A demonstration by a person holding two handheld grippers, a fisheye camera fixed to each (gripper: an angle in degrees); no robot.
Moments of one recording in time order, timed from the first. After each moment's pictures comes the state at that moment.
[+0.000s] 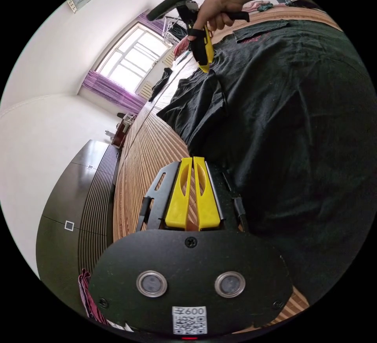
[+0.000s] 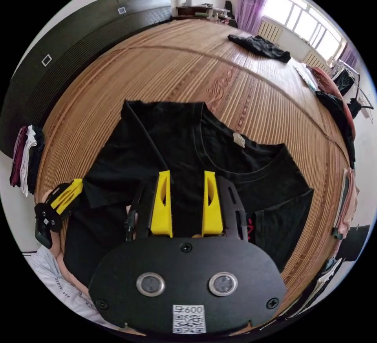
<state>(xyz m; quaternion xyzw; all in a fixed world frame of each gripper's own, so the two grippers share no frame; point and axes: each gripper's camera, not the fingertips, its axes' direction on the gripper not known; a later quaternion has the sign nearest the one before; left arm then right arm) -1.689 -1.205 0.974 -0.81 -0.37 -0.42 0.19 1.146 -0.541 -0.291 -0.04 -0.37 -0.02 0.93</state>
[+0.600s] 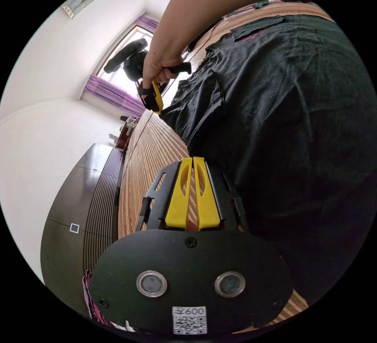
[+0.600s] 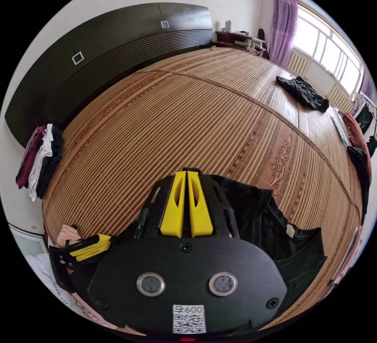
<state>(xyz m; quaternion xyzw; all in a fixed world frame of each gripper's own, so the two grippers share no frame) -1.706 -1.220 0.953 -0.82 -0.36 -0.40 0.19 1.076 -0.627 -0.241 0.02 -0.45 -0.06 0.89</state>
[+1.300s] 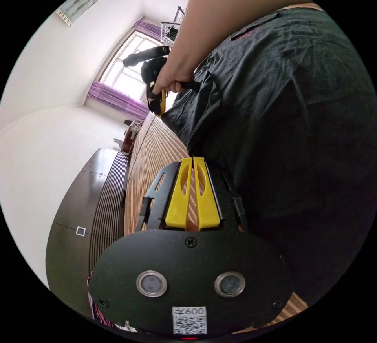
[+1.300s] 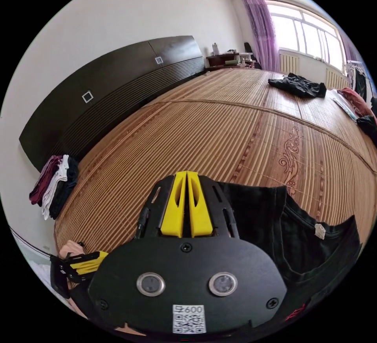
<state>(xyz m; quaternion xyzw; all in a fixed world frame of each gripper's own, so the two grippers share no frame) -1.743 -1.246 0.955 -0.83 -0.35 -0.37 0.20 1.151 -0.599 -0.133 0.08 -0.50 0.02 0.86</state>
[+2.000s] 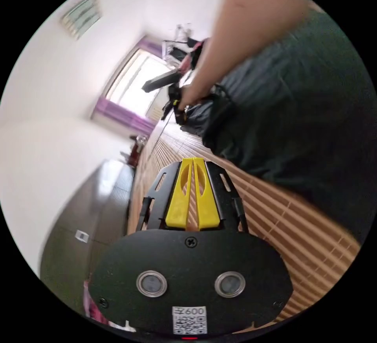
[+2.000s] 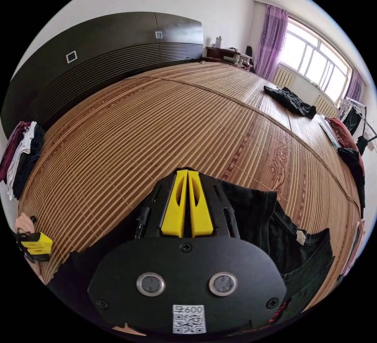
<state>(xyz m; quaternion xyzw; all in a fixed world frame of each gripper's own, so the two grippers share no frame) -1.784 -1.354 0.914 -0.80 -0.41 -0.37 0.24 1.130 -0.594 -0.068 0.09 -0.38 -0.05 0.92</state>
